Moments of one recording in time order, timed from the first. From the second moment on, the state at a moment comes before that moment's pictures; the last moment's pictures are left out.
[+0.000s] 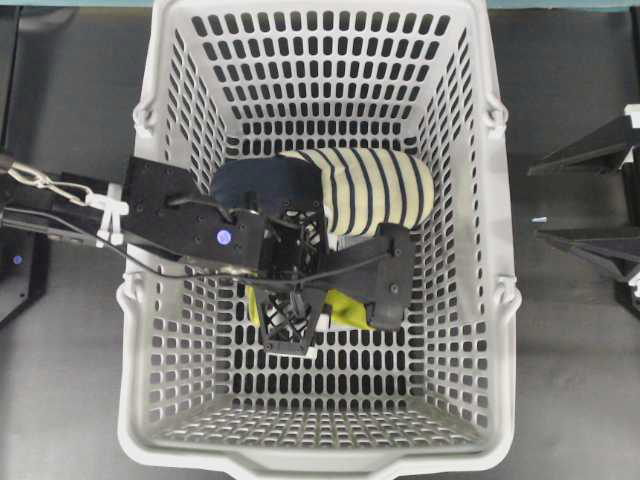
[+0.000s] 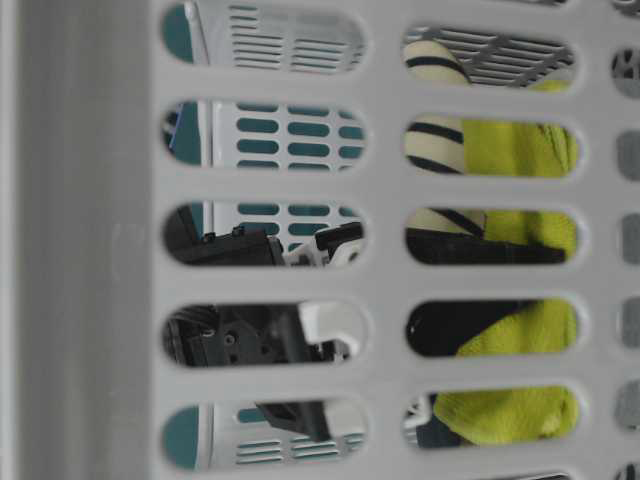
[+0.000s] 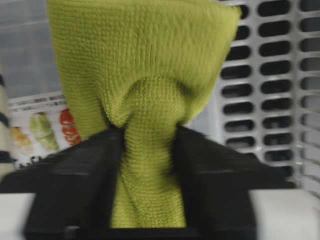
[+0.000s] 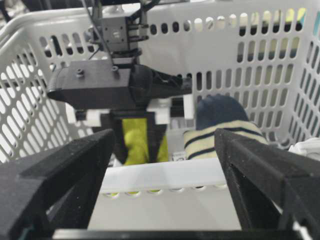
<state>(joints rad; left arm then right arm) -0.11 0.20 0.16 0.04 0.76 -0.01 -0.01 -0.99 1.14 0.02 -0.01 0.07</state>
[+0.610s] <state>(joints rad) -0.11 0.09 -0.27 0.04 1.19 0.01 -0.02 -1.03 1.16 0.02 -0.01 0.07</state>
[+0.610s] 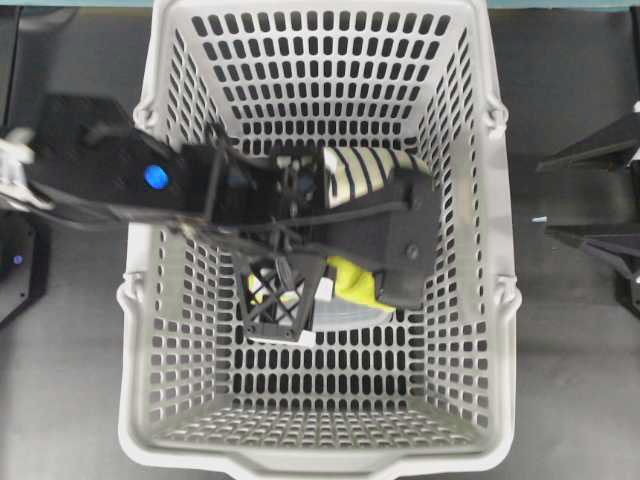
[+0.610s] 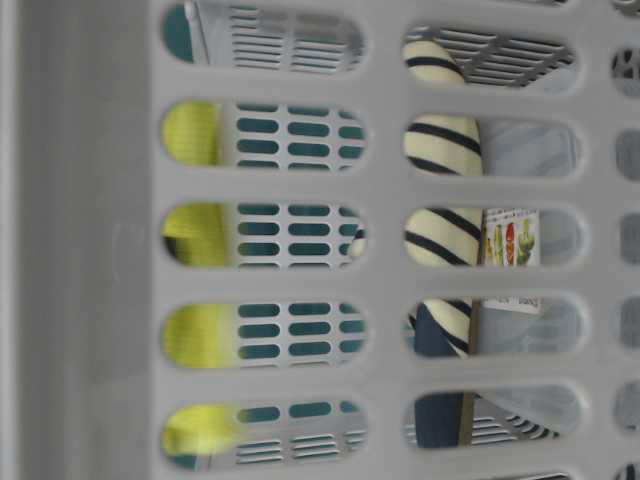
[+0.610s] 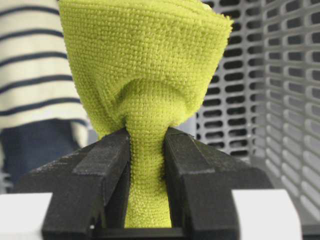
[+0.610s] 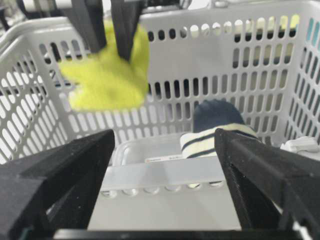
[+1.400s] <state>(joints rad) -0.08 0.11 -0.45 0.04 1.35 0.01 -0.02 -1.04 1.16 0.02 -0.01 0.07</state>
